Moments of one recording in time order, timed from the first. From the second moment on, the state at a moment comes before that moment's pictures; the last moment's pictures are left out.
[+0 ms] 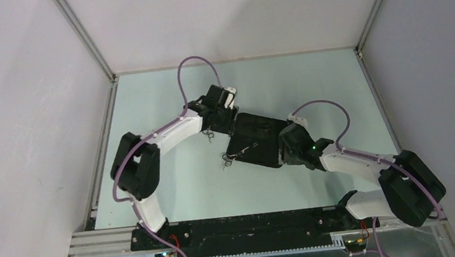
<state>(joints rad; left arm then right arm) -0.62 1.78 1.32 -0.51 -0.02 -0.20 0.66 1.26 0.58 -0.26 0.24 0.66</state>
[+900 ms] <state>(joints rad) -0.71 1.74 1.03 -0.44 0.14 -0.34 0.57 1.37 0.66 -0.32 0.21 0.55</state>
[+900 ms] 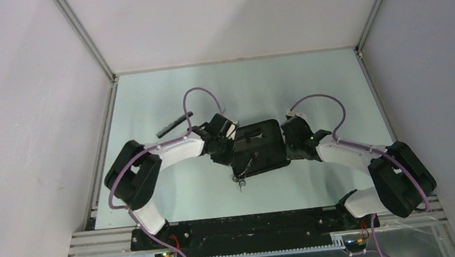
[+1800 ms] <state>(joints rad) -1.06 1.66 1.05 -0.63 -0.12 -0.39 0.57 1.38 0.67 -0.32 0.17 0.46</state>
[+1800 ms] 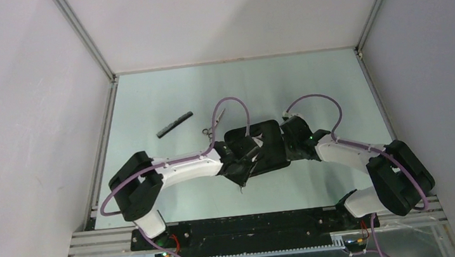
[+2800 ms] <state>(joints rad) -1.06 1.78 1.14 -0.68 -0.11 -0.23 0.56 1.39 0.67 -0.32 0.16 0.45</state>
